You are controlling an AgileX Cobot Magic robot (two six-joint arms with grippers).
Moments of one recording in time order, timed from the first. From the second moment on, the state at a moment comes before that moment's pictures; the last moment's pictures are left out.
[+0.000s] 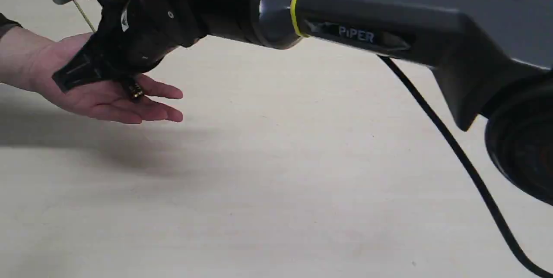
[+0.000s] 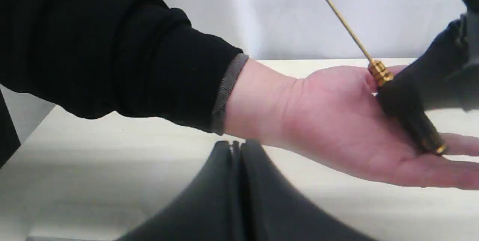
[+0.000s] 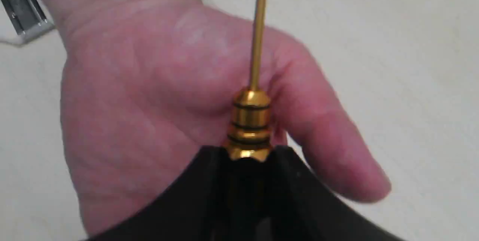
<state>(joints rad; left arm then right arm) 0.02 0.00 0.00 0.07 0.26 -0.07 0.89 2.18 -1.79 0.00 0.51 0.11</state>
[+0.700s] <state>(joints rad) 0.02 0.00 0.00 0.07 0.26 -0.07 0.89 1.74 -1.75 -0.28 0.90 0.20</state>
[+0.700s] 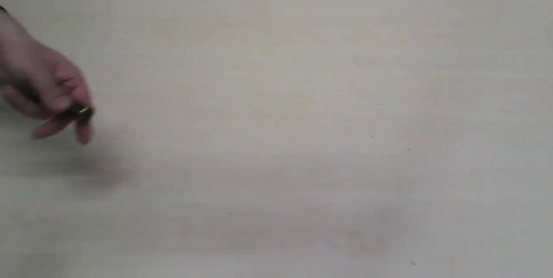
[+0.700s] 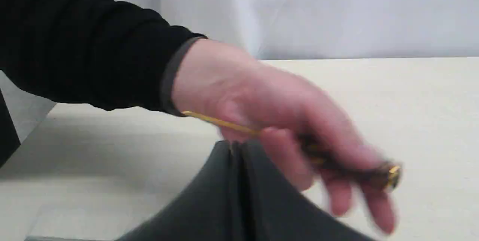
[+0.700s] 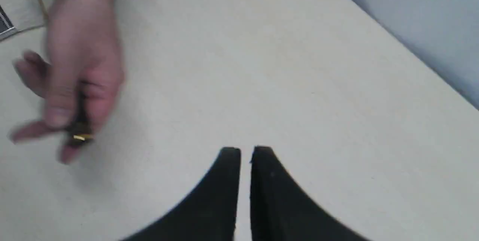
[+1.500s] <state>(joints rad) 0.02 0.00 0.00 0.07 0.26 -0.07 0.89 0.71 -0.78 -0.57 0.77 0.55</state>
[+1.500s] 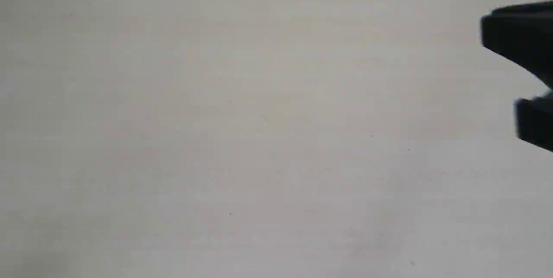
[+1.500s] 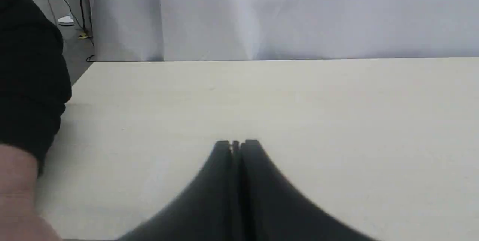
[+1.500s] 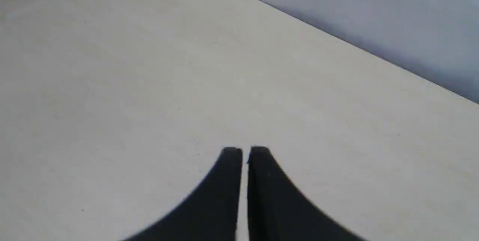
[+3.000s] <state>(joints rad) 0.02 0.00 0.00 0.07 0.26 -0.07 0.47 0.18 -0.31 -0.60 0.41 0.54</state>
